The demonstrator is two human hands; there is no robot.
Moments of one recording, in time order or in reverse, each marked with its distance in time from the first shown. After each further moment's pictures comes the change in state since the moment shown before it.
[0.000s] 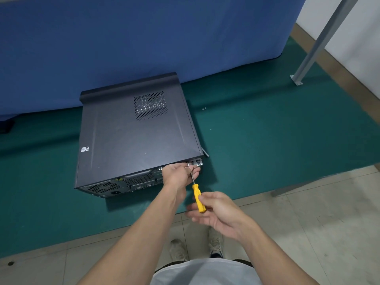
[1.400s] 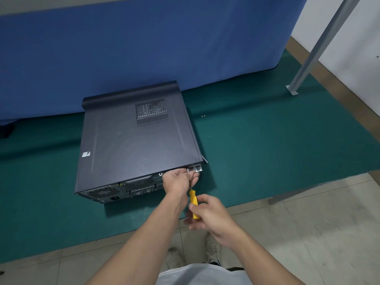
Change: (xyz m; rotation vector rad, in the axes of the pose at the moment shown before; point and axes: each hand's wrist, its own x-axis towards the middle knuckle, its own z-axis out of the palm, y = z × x) left_hand -0.007 -0.002 0.004 -0.075 0.090 0.026; right_hand -0.001 0.007 0.014 -0.331 0.058 -0.152
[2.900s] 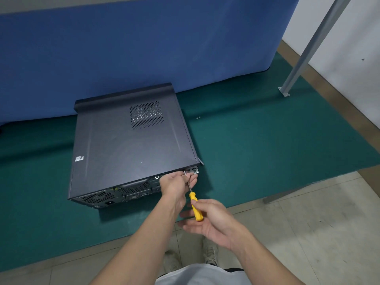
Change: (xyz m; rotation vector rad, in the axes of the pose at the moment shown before) left_hand 0.006 0.000 -0.001 -0.058 -0.070 -0.046; right_hand 0.004 -0.001 -0.007 0.412 -0.093 0.133
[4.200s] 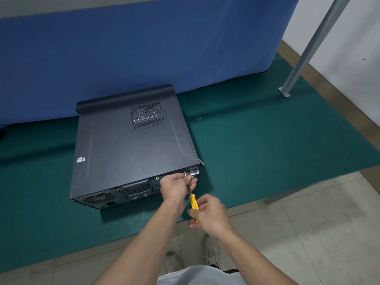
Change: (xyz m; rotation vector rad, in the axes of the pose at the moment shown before) left_hand 0.000 -0.006 -0.008 0.147 -0.003 0.058; right_hand 0.008 0.008 0.007 -0.645 0.393 -0.226
